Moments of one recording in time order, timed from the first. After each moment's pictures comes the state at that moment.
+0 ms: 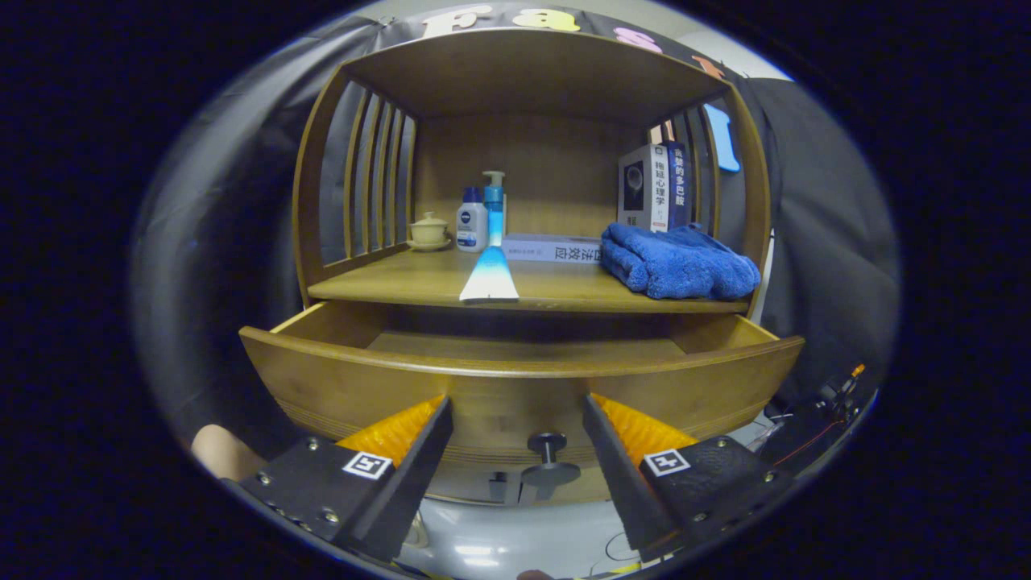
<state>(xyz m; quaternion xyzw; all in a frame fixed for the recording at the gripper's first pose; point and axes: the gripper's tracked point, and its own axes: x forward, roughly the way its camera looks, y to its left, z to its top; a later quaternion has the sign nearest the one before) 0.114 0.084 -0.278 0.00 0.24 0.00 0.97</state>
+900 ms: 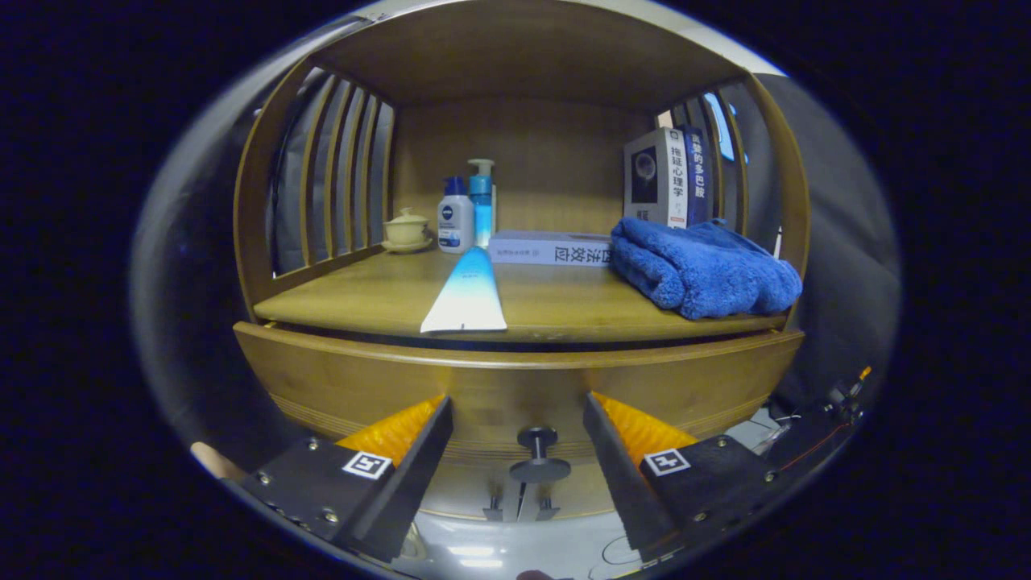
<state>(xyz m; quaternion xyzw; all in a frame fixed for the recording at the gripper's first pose) 0.193 0.082 -0.297 0.01 0.24 -0.01 0.97</state>
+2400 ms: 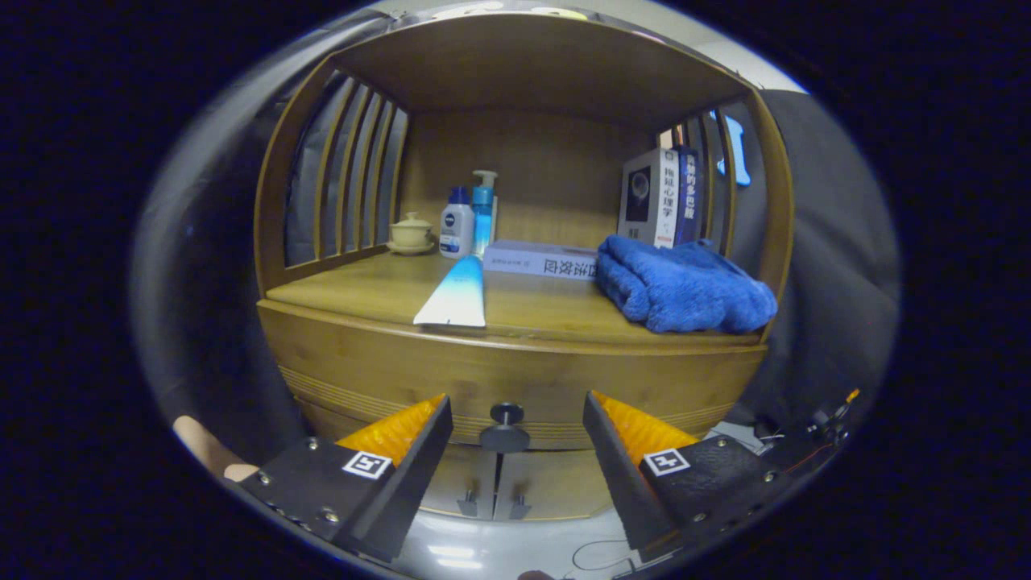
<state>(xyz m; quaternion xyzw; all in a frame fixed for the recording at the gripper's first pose) 0.160 0.051 -0.258 -0.04 0.22 0.01 0.98</state>
